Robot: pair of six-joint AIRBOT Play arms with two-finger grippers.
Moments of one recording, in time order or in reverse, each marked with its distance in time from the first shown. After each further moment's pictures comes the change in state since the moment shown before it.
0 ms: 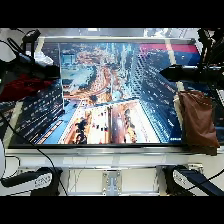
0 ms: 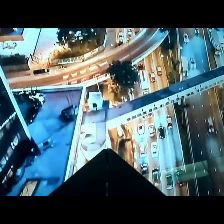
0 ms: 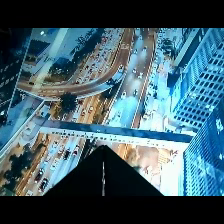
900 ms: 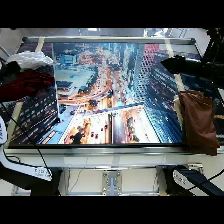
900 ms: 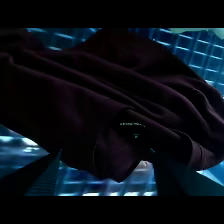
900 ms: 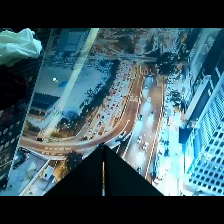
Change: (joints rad) left arm 0.427 -0.383 0.110 0.422 0.445 -0.472; right arm 0.001 0.000 0.000 0.108 -0.155 0.002
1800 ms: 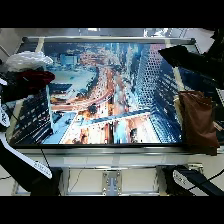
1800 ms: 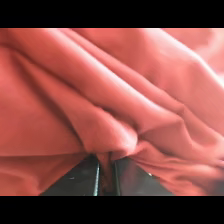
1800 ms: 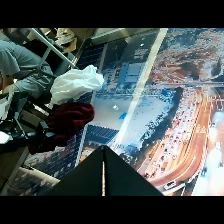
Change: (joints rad) left arm 0.139 -0.307 0.047 -0.514 0.161 0.281; right arm 0.000 0.000 0.000 0.276 -0.022 0.006
